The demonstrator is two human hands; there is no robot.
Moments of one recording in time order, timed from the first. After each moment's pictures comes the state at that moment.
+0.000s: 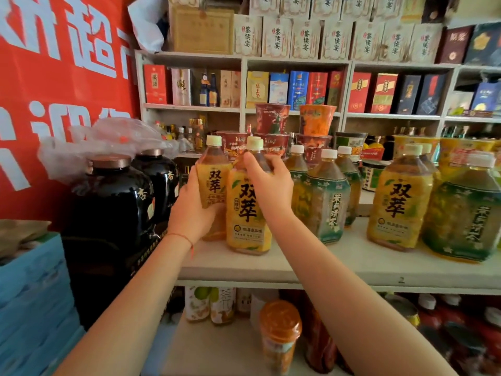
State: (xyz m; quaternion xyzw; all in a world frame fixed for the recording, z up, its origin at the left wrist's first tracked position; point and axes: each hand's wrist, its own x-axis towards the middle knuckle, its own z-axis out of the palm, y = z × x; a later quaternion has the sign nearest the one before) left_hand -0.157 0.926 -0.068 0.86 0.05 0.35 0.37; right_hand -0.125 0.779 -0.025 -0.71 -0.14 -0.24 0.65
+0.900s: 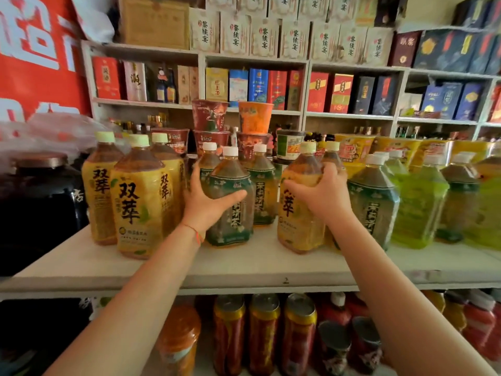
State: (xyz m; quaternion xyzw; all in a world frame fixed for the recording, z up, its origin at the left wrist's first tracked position) left_hand -0.097 0.727 -0.058 0.76 0.04 0.24 0.60; right_hand -0.078 0.493 -0.024 -0.86 -0.05 -0.28 0.42
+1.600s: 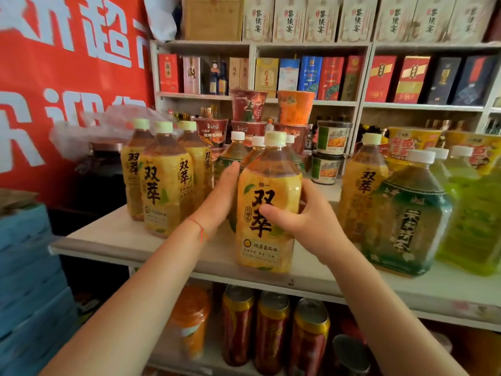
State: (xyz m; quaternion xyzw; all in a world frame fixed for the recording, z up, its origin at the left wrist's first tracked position) left_hand -0.121 0.698 -0.052 0.77 0.02 0.21 0.60; right_hand -0.104 0.513 -0.061 -0.73 -0.32 -0.05 0.60
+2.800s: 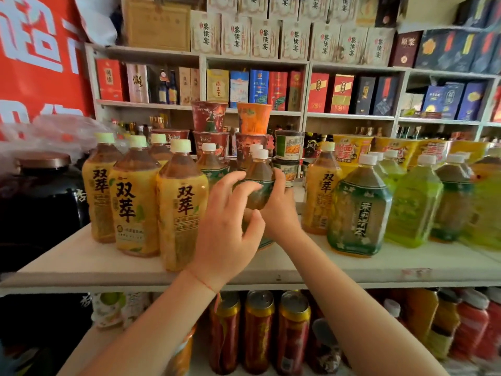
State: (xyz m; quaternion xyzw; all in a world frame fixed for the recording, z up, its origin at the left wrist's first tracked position) left_hand -0.178 0.666 -0.069 0.80 -0.17 0.52 0.25; right_hand -0.090 0.557 -0.057 -0.89 -0.13 -0.19 0.40
